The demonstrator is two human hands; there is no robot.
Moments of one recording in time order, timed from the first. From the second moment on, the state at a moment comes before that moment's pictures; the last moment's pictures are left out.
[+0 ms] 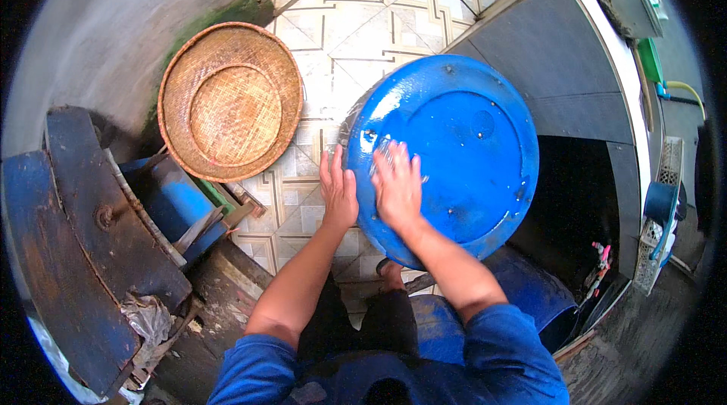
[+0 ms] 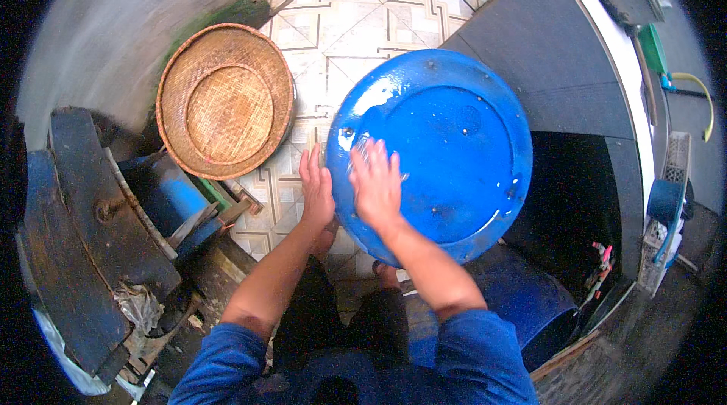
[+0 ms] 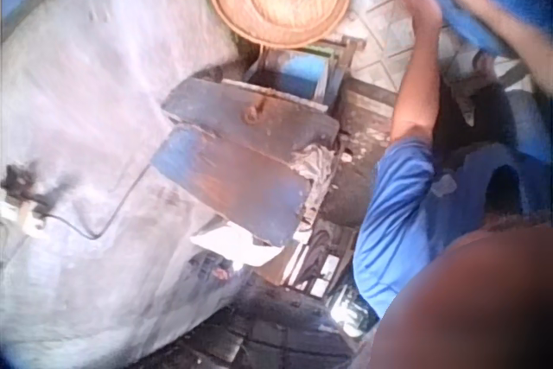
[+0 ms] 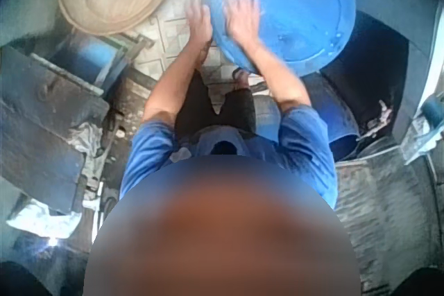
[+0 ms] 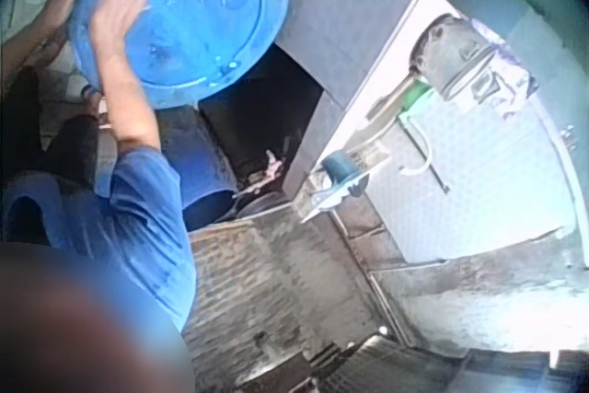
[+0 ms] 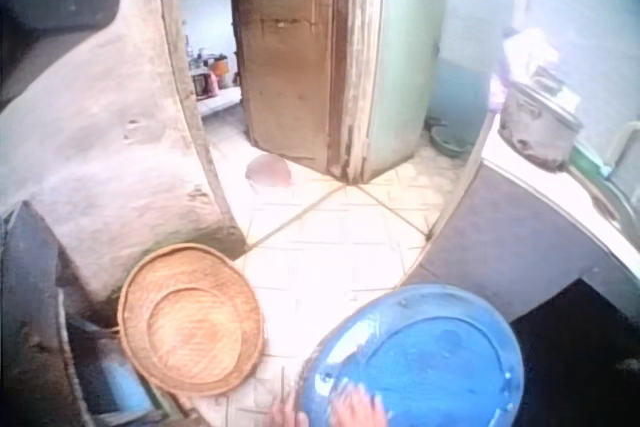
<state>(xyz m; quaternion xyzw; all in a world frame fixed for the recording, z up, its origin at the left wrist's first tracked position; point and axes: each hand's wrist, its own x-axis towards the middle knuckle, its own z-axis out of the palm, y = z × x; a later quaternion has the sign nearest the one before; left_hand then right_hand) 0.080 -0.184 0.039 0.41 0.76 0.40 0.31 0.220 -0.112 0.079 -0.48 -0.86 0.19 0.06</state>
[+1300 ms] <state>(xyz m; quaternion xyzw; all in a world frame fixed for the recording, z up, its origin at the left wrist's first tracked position) 0.112 -0.159 0.037 0.42 0.86 0.22 0.17 0.382 -0.200 0.093 -0.60 -0.77 0.20 -0.10</state>
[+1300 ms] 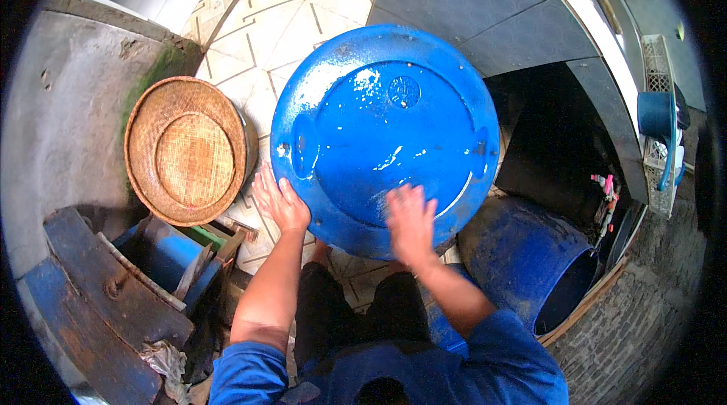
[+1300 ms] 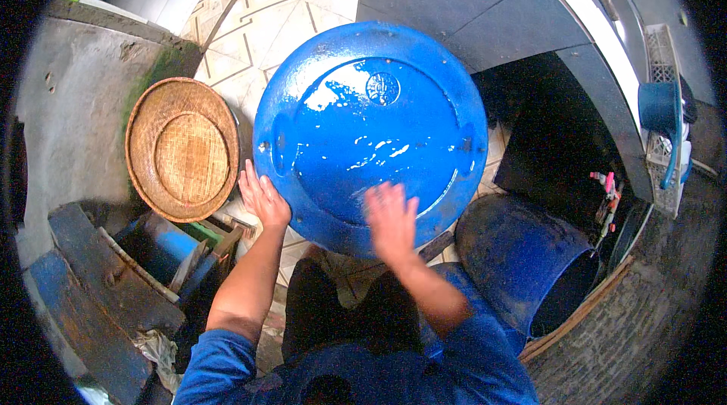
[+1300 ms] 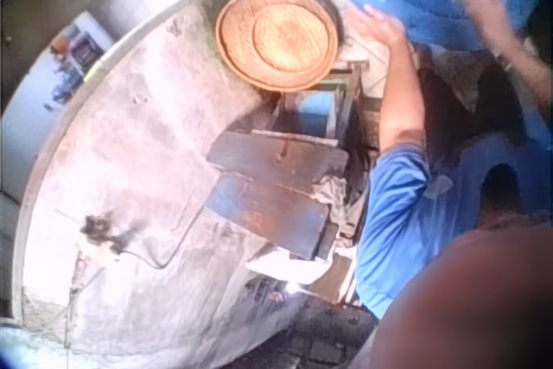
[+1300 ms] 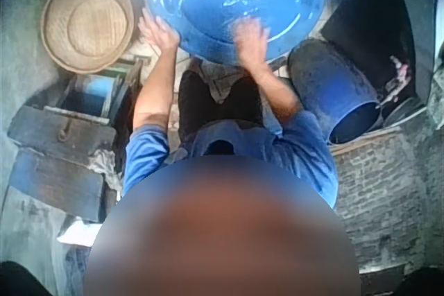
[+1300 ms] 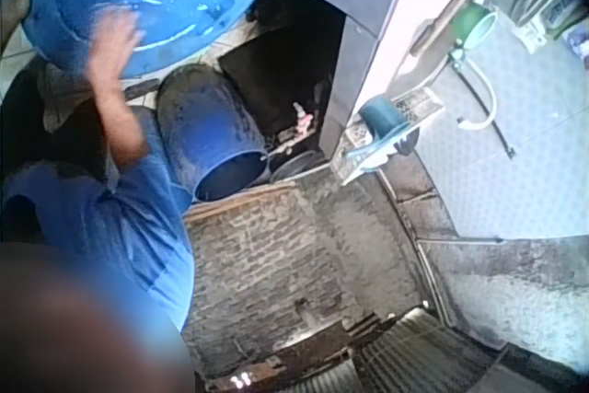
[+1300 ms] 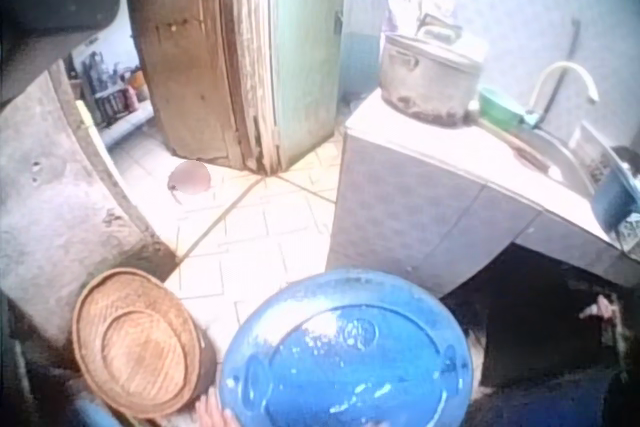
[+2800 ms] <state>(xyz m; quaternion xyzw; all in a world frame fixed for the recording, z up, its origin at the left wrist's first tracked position) 0.112 -0.160 0.037 0.42 0.87 0.20 0.18 0.379 0.088 0.083 -0.69 -0.69 0.03 0.24</state>
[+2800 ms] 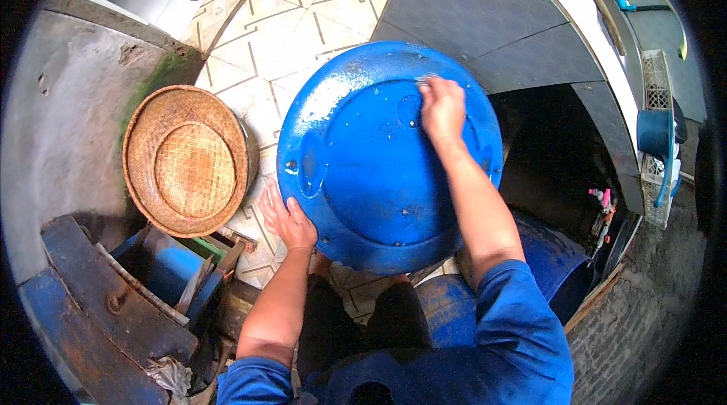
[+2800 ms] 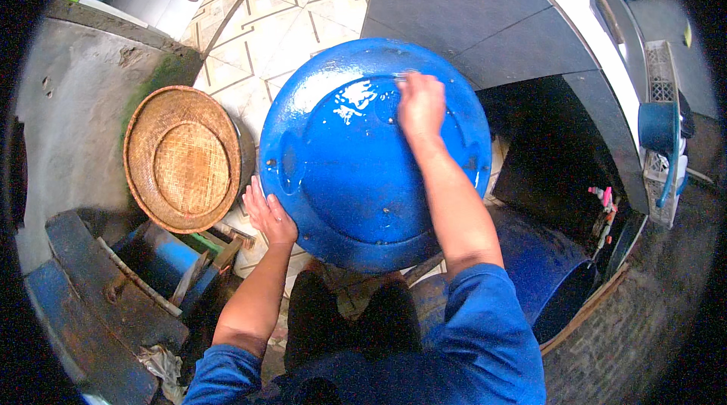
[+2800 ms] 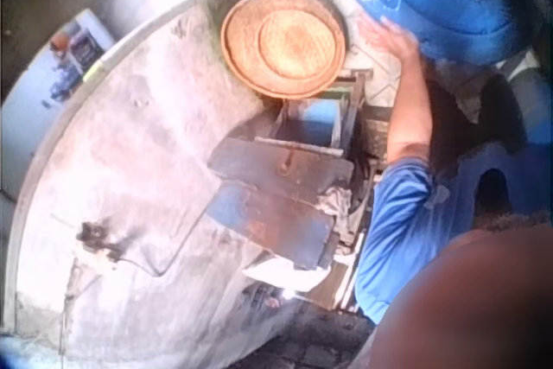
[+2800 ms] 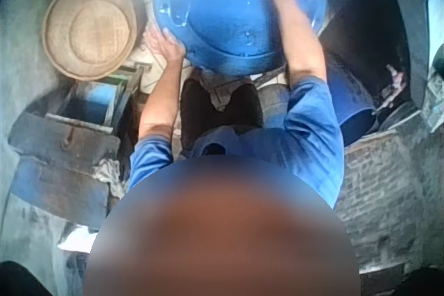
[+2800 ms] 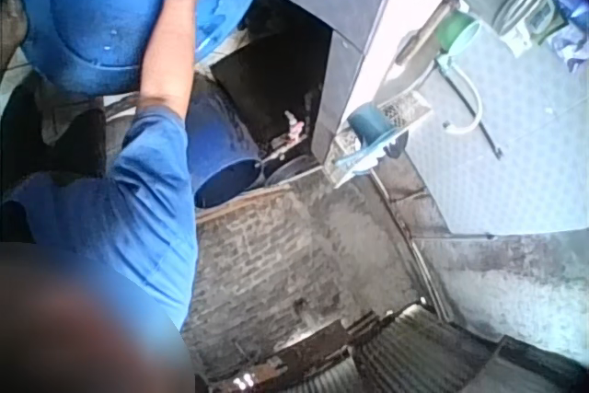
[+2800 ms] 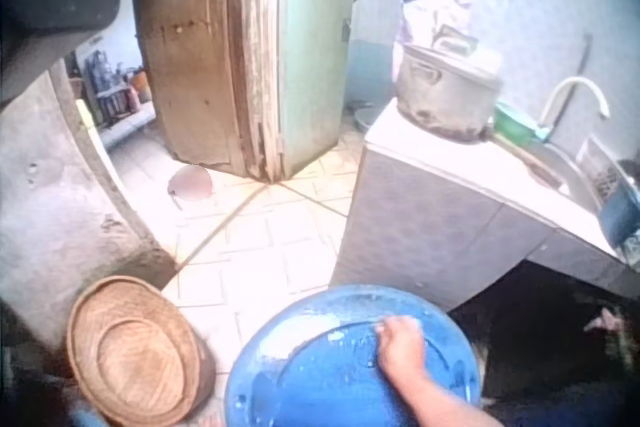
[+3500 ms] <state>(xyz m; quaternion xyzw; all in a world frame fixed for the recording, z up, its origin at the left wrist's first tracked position) 0.110 -0.161 0.027 0.43 0.86 0.23 0.16 0.378 -0.180 0.076 -0.58 -0.80 0.12 -0.08</state>
